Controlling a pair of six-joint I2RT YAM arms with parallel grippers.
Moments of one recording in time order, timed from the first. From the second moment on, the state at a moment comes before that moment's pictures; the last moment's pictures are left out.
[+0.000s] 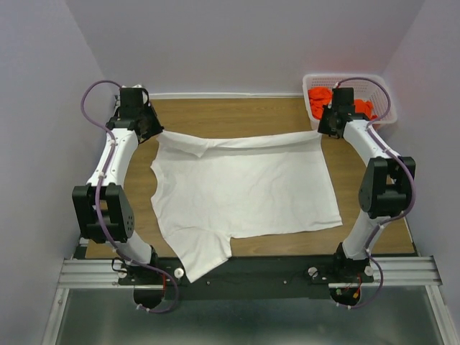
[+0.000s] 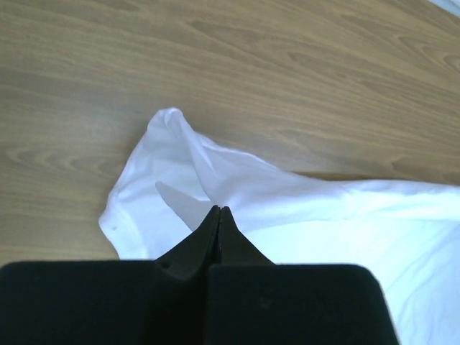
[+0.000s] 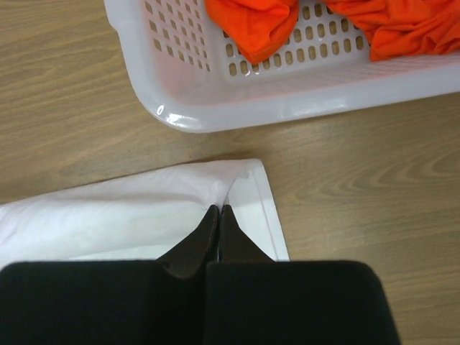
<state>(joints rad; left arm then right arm) 0.02 1.62 1.44 -0.55 0.10 -0.38 0.04 1.85 1.48 -0.42 0.08 0.20</state>
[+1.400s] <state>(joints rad) 0.03 1.43 1.01 -0.54 0.15 -0.41 0.03 1.99 1.39 -0.53 0.22 0.29</state>
